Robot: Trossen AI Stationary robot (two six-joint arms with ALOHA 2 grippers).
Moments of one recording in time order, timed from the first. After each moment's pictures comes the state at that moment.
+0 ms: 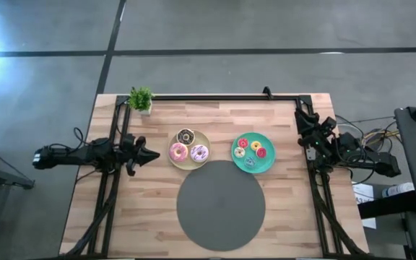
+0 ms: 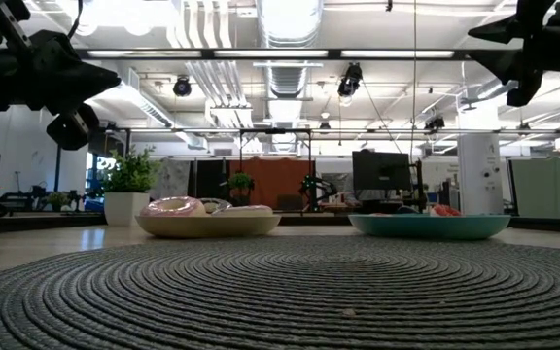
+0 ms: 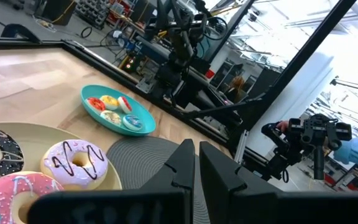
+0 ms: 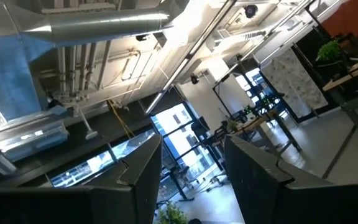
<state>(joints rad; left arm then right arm) -0.02 0.02 0.01 0.02 -0.02 -0.58 -0.10 0.00 0.01 0.58 0.60 0.28</state>
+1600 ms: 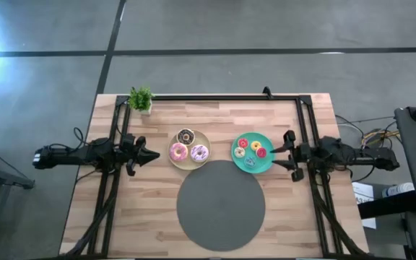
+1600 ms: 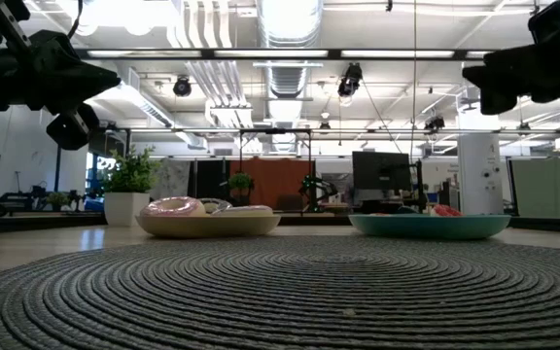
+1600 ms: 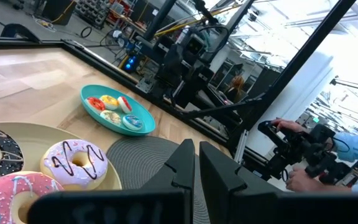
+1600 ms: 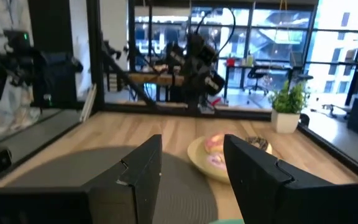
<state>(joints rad) -0.02 0.02 0.01 0.02 -0.02 -0.58 0.00 0.00 0.01 0.06 -0.09 0.00</state>
